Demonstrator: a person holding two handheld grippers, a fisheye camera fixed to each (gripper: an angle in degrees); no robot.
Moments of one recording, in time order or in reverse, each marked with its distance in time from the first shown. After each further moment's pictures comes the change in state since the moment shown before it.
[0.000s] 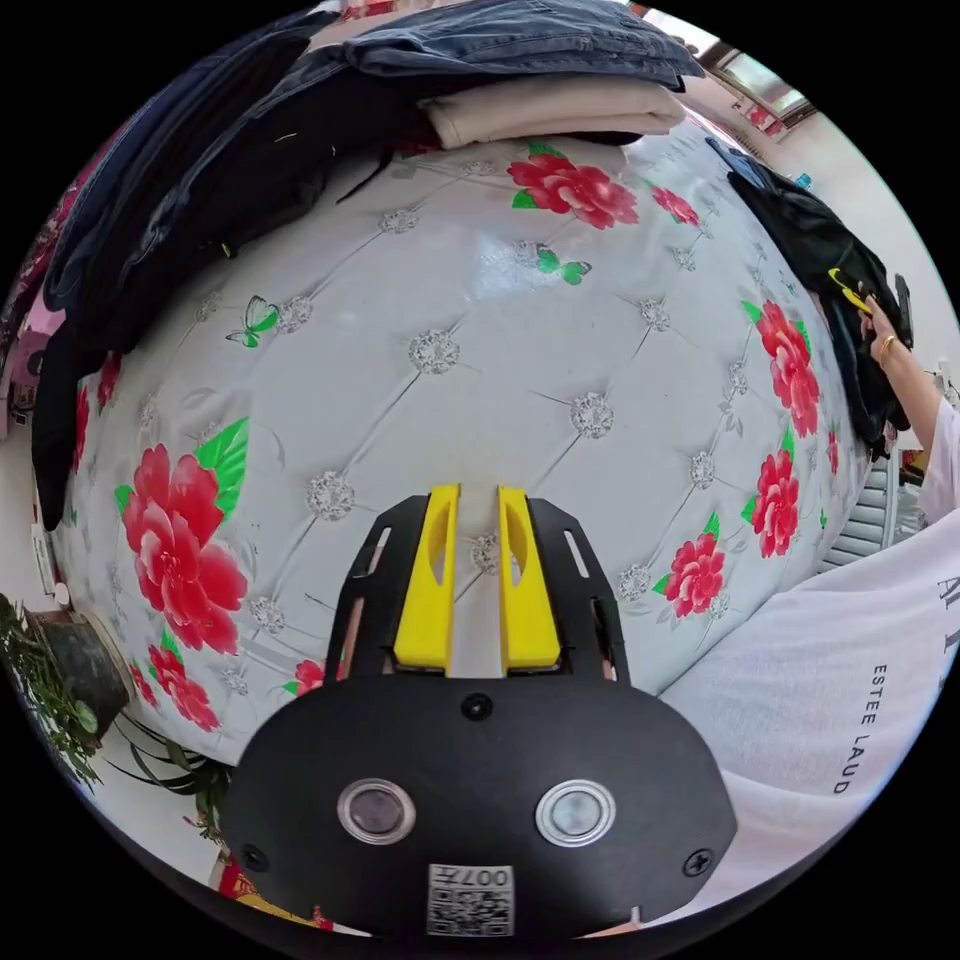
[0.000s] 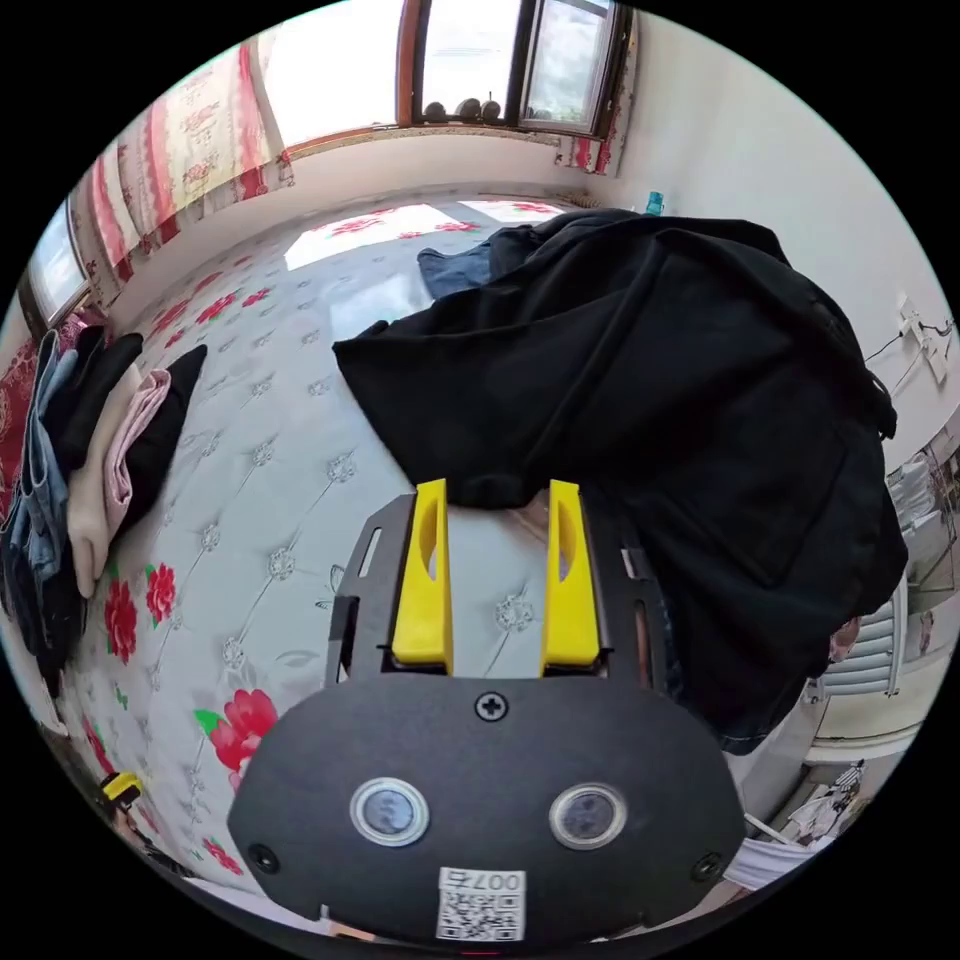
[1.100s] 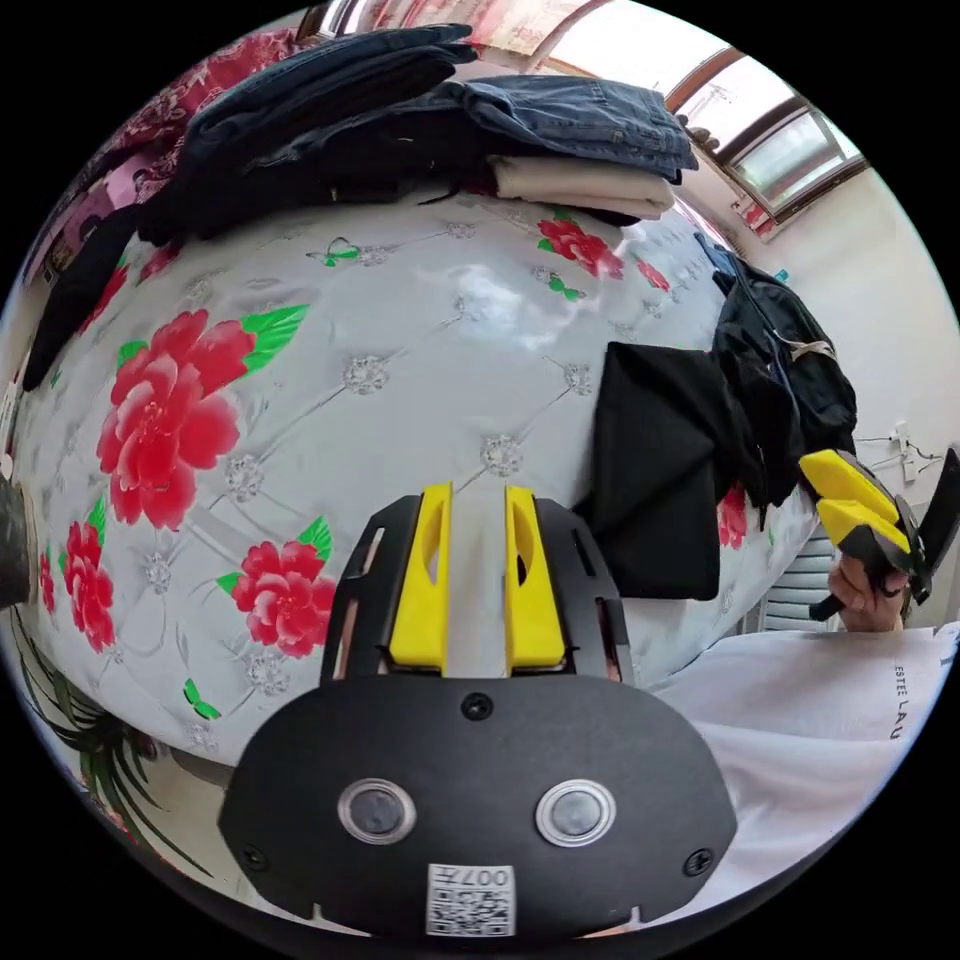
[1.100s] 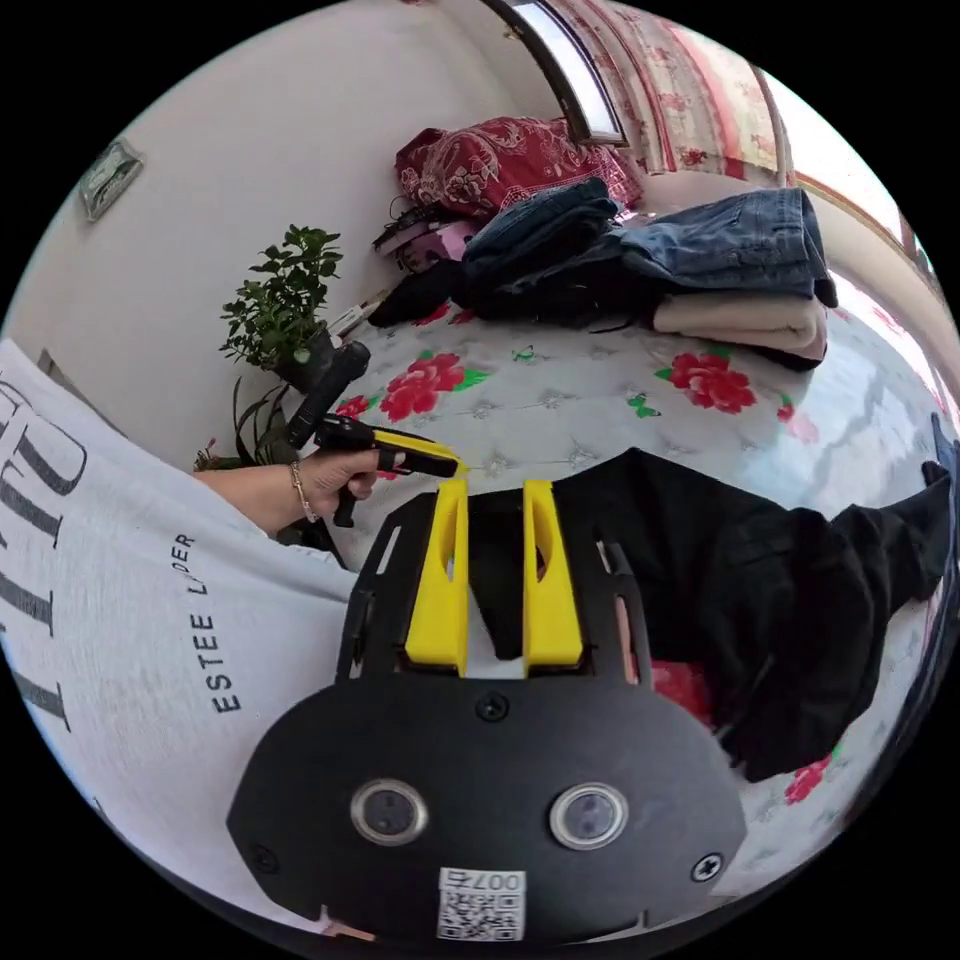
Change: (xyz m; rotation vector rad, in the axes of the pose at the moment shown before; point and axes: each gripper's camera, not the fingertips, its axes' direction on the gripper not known) left arm -0.025 0.094 -0.015 0.230 0.146 -0.142; right arm -0.322 0.394 -0.175 -0.136 -0.860 -0.881
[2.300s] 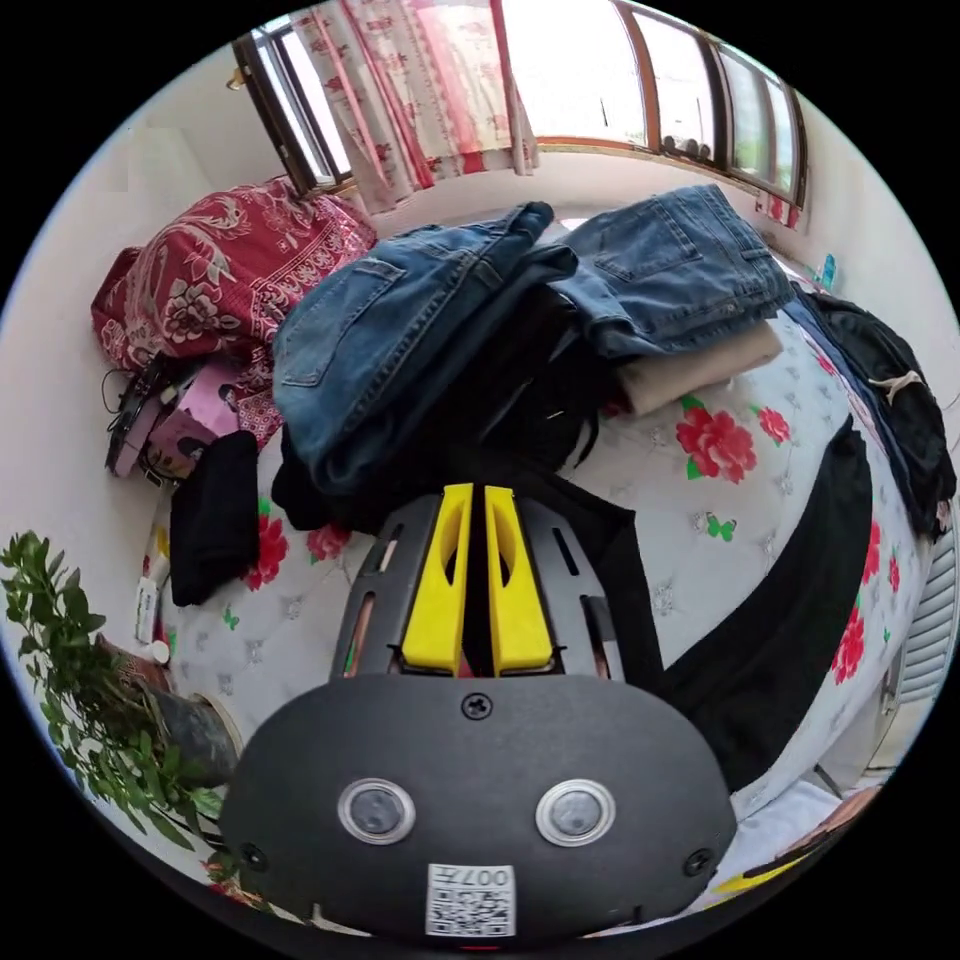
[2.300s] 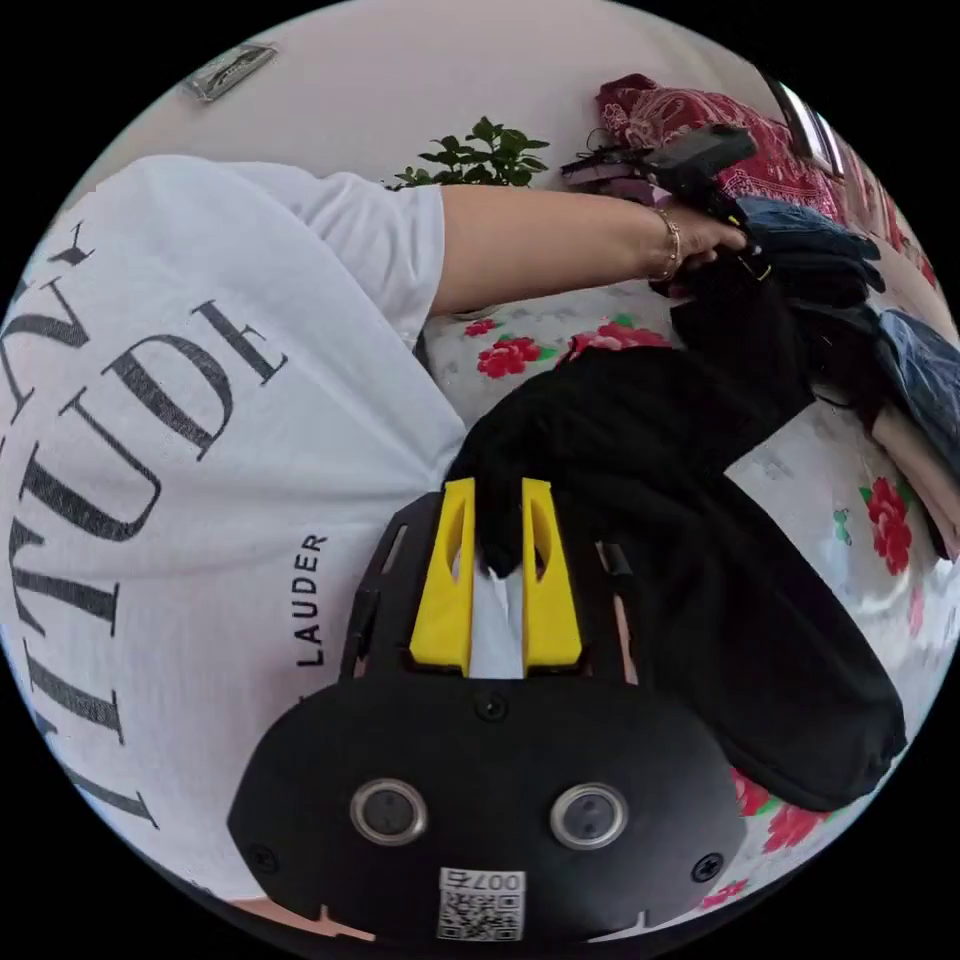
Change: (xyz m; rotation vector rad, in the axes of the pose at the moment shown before) left arm -0.058 -0.178 -0.113 0.267 -0.419 0.171; right arm -0.043 -0.021 0.029 -0.214 -0.234 -0.360
